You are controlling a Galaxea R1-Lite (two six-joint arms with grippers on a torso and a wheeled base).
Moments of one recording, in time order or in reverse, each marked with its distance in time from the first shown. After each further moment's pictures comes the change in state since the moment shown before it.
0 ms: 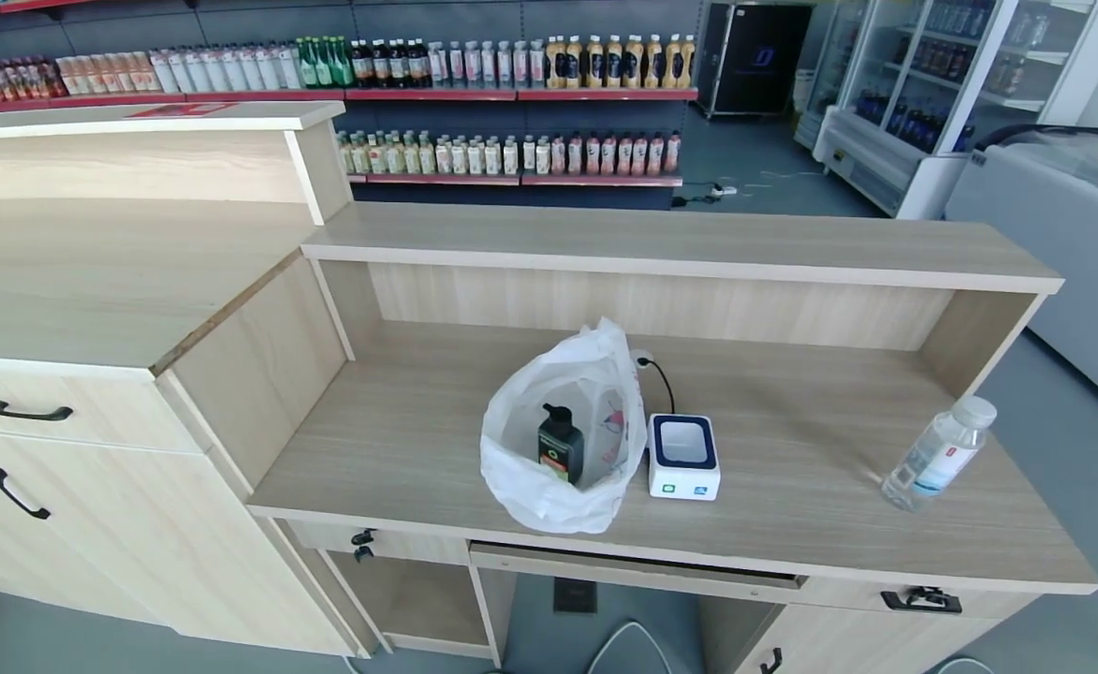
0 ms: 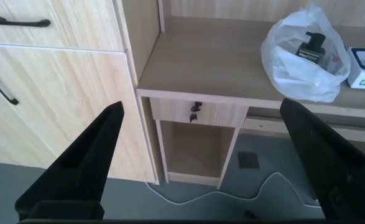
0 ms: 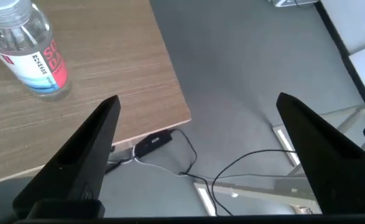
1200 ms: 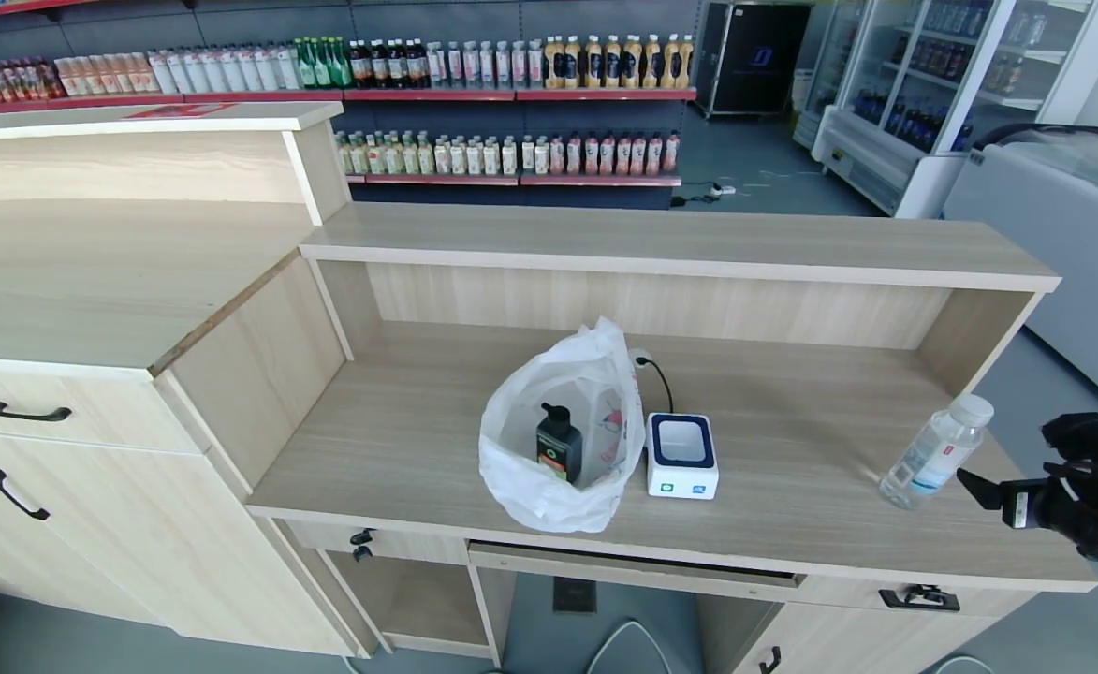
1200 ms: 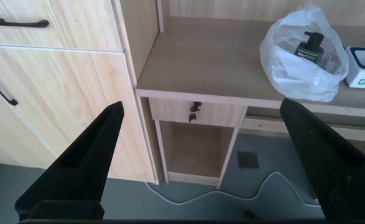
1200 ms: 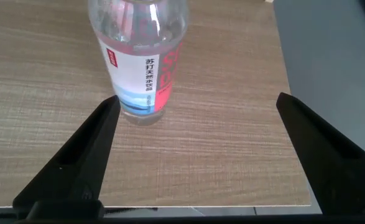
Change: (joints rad) left arm -0.001 0.000 0.000 0.000 0.000 0.000; right arm 0.109 0.553 -0.060 -0.533 0.361 0.020
